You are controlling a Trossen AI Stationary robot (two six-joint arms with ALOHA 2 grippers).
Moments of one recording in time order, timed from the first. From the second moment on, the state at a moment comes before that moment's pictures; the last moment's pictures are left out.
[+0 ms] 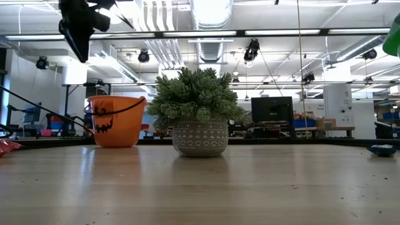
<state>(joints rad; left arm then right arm) 0.75 1.12 1.35 -1.48 -0.12 0.06 0.68 1.22 1.16 -0.95 -0.25 1.47</state>
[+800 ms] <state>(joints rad) 0.75 1.34 1.56 -1.57 0.04 -0.04 0.68 1.22 1.16 -1.24 -0.10 1.41</state>
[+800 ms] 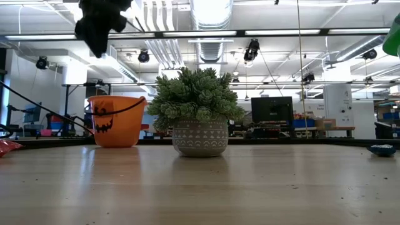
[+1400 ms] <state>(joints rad) 0.73 1.17 1.47 -1.57 0.09 -0.26 0.58 1.21 1.16 -1.37 0.21 1.49</state>
